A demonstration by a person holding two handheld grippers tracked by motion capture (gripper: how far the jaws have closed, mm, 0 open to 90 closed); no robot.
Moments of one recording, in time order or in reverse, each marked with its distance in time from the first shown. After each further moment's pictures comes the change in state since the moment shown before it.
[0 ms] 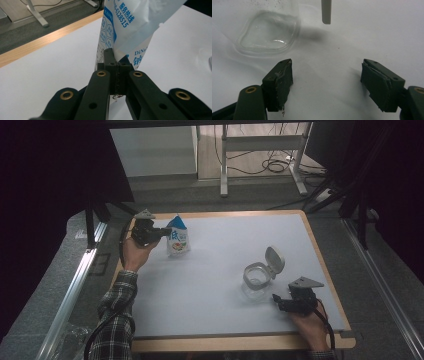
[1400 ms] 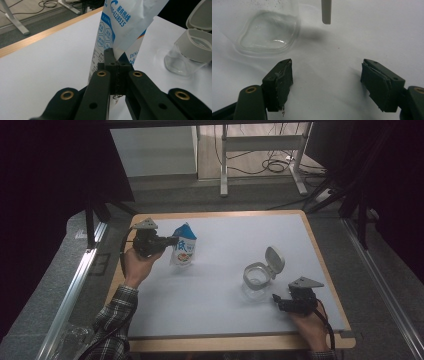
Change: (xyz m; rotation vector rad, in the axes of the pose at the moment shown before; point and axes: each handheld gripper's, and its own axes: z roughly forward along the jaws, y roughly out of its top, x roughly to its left) left arm -0.059 -0.002 -0.029 -0.052 -0.112 0.020; right arm 0.000 0.000 0.000 0.001 0.000 -0.001
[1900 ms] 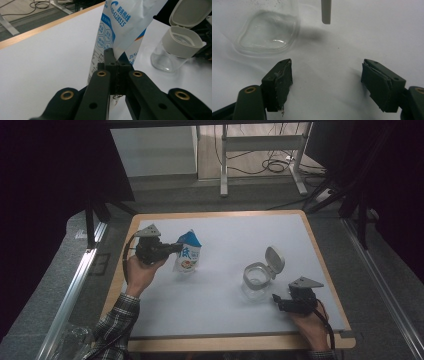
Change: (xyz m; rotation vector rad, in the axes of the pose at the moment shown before) left arm -0.024 -0.008 -0.002 -0.009 -0.046 0.009; right arm 0.000 0.000 0.000 0.002 -0.006 -0.003
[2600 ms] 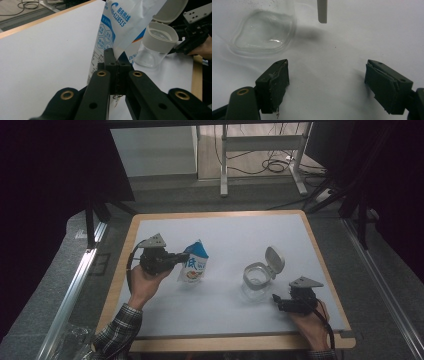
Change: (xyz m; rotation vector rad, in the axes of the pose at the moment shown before) left arm -0.034 -0.007 0.000 -0.002 -0.048 0.019; right arm 0.001 0.001 0.000 0.009 -0.021 0.011
